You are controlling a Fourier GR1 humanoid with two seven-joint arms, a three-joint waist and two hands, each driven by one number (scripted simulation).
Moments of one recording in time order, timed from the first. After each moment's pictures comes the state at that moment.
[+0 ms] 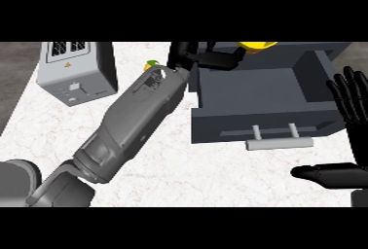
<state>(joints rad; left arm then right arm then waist) -1.23 0.00 -0.32 -0.55 0.50 0.33 -0.37 -0.09 -0.18 -0.19 -1.88 -0.07 0.24 -0.05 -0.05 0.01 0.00</state>
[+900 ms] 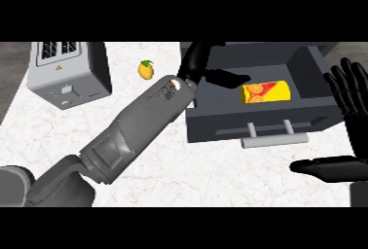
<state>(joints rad) -1.27 0.00 -0.66 -0.44 0.58 0.47 -0.25 -0.15 -0.19 -0.19 -1.87 -0.07 0.25 -0.03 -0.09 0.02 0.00</state>
